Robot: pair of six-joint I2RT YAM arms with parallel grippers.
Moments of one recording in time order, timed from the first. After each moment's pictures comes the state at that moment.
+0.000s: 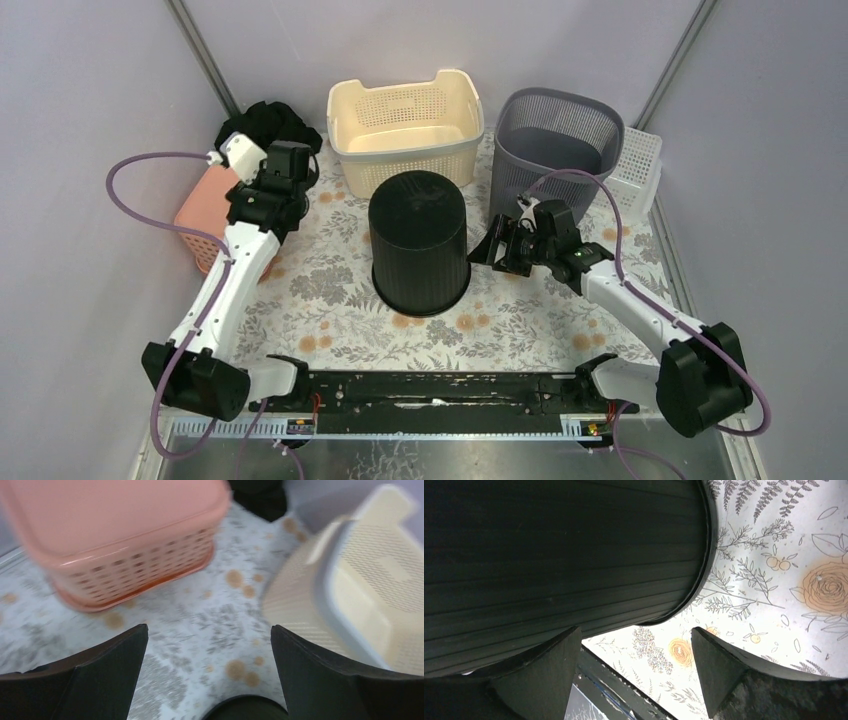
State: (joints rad) left arm -0.21 1.27 1.30 -0.70 -0.67 -0.84; right arm 0.42 1.19 0.74 -0.27 -0.41 0.71
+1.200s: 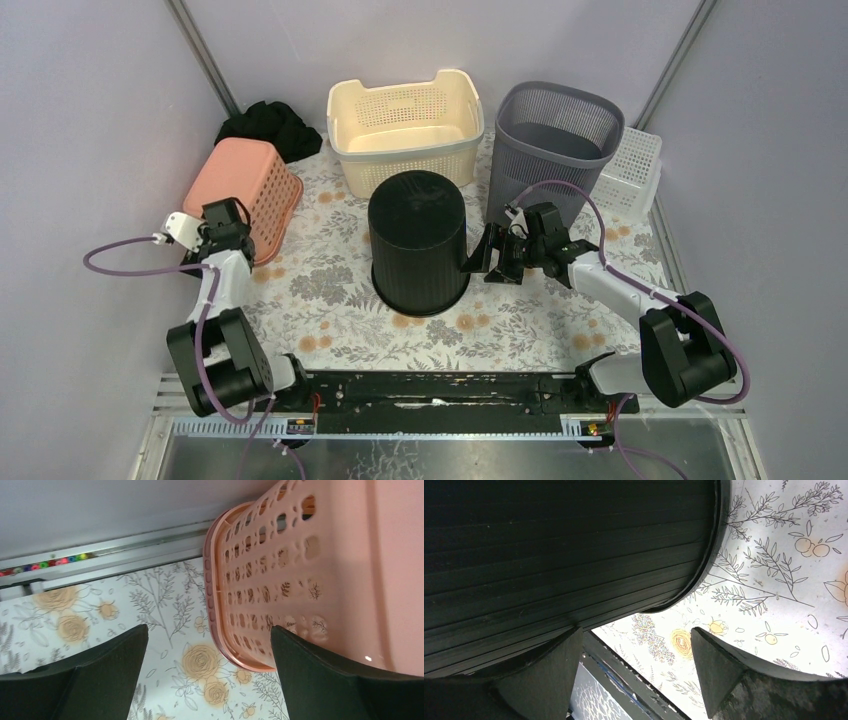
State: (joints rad) left arm 0.38 1.26 0.78 -0.32 -0.56 -0.82; right arm 0.41 1.35 0.72 -0.20 -0.55 0.70
